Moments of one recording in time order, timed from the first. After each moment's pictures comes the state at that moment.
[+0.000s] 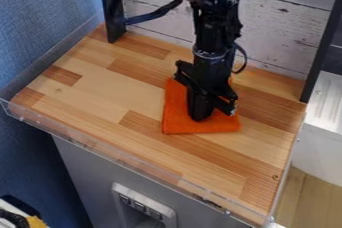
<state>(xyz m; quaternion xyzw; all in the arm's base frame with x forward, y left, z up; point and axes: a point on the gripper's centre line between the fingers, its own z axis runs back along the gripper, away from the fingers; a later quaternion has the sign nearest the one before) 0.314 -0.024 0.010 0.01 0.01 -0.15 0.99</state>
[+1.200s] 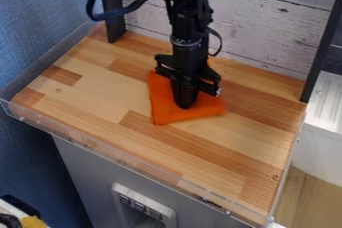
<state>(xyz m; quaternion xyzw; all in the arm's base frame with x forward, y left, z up) 0.332 0.018 0.010 0.00 -0.01 -0.03 1.00</state>
